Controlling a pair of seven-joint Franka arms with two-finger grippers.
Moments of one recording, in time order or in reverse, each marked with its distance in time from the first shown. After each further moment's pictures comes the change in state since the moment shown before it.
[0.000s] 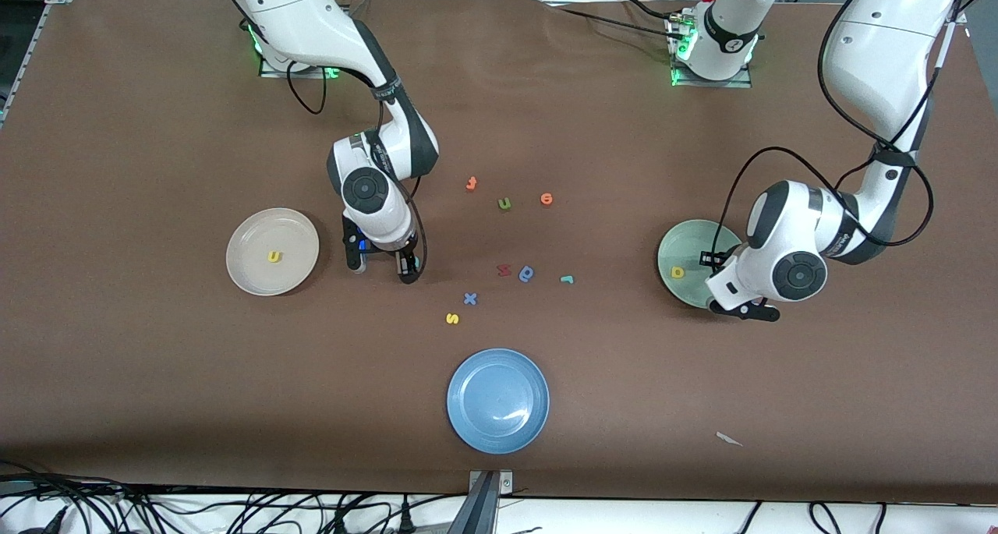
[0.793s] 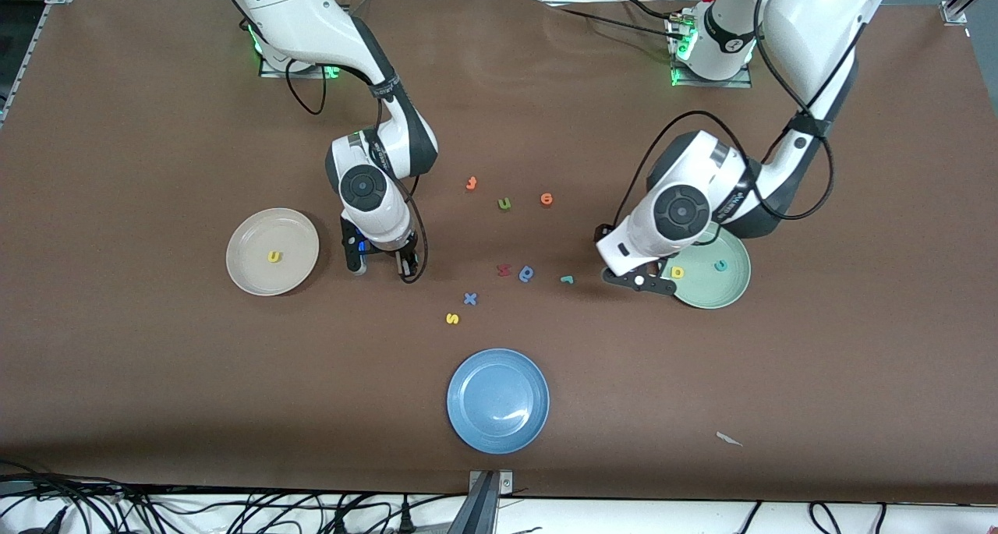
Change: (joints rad) left arm -0.118 -0.023 -0.241 0.060 0.000 0.081 -0.281; right arm 0.000 -0.009 -0.002 -0.001 0.000 0.002 -0.040
